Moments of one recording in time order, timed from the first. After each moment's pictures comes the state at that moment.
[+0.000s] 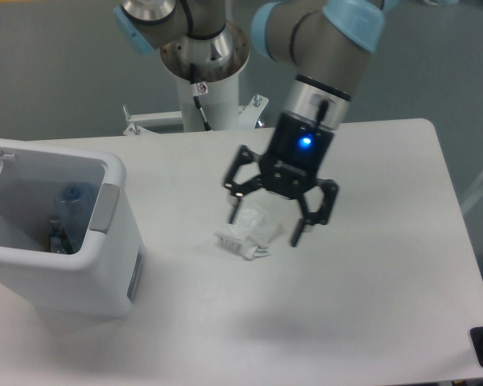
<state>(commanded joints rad) 2.68 -1.76 -1.82 -0.82 0.95 0.74</state>
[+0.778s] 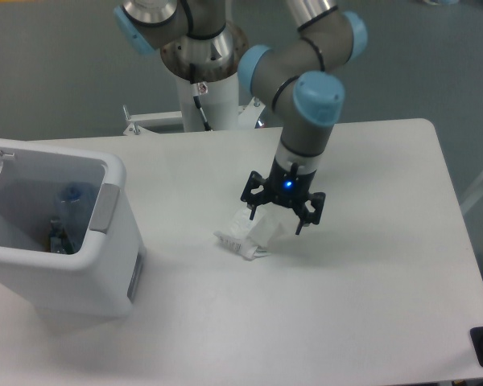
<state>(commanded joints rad) 2.54 -1.87 -1.96 -0.82 1.40 0.93</state>
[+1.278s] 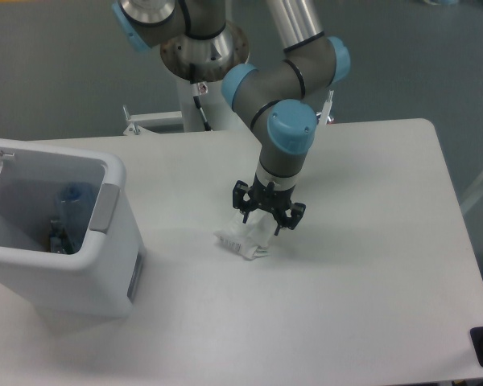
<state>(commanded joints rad) 2.53 -1.86 -1.98 -0.83 1.41 0.92</state>
